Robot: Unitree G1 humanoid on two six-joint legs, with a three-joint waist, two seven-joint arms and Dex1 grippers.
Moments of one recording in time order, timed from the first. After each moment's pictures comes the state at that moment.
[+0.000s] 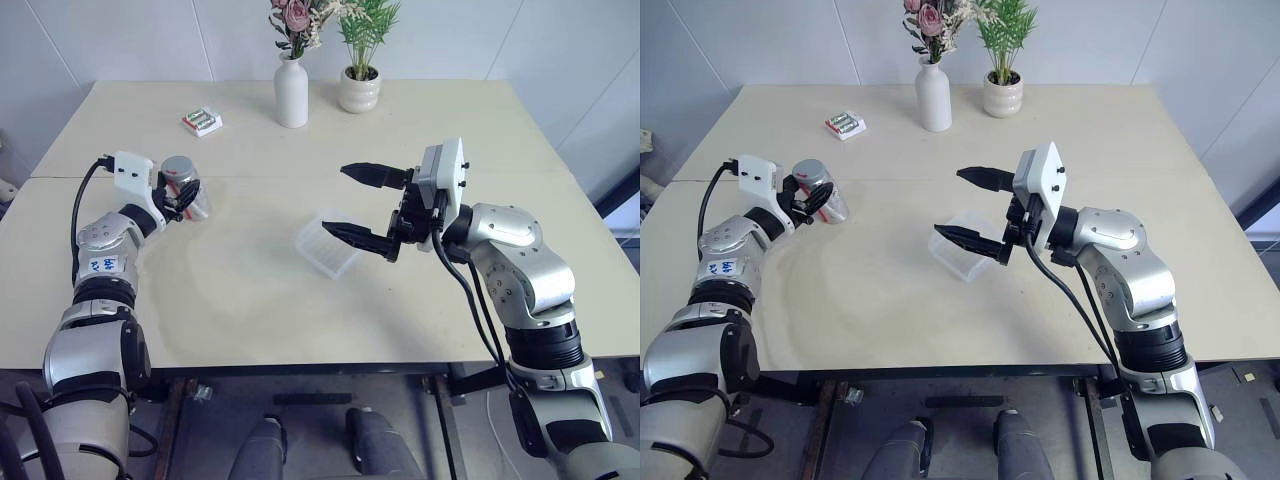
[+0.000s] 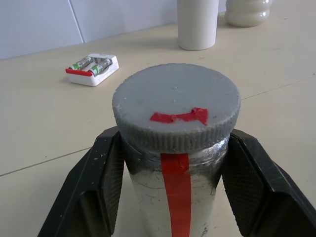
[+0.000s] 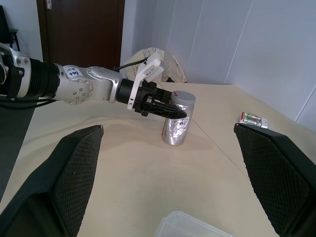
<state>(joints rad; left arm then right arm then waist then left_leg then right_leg) -1.00 0.61 0.24 1.20 -0.11 -0.24 -0.56 -0.70 -0.45 0.05 -0.17 0.50 0.37 0.94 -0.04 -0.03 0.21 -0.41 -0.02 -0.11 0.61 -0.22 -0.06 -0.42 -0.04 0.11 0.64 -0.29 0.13</state>
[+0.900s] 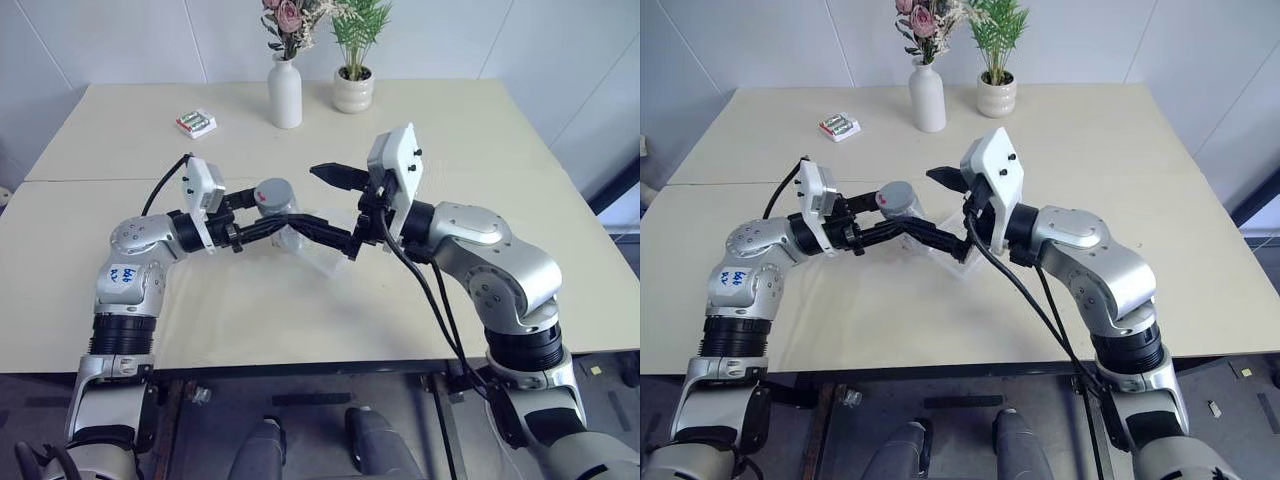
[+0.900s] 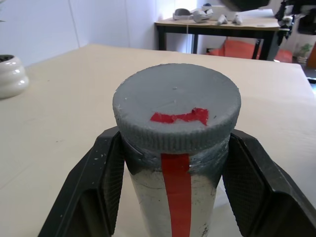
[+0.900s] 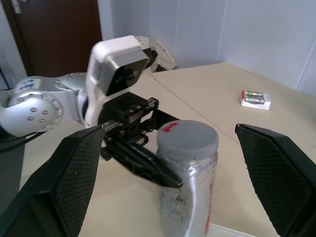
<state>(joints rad) -0.68 0.52 0.08 0.19 -0.40 0.28 -1.01 -0.77 -0.33 0.13 -0.35 0.53 0.75 0.59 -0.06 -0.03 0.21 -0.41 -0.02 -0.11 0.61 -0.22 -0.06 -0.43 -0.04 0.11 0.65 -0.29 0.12</state>
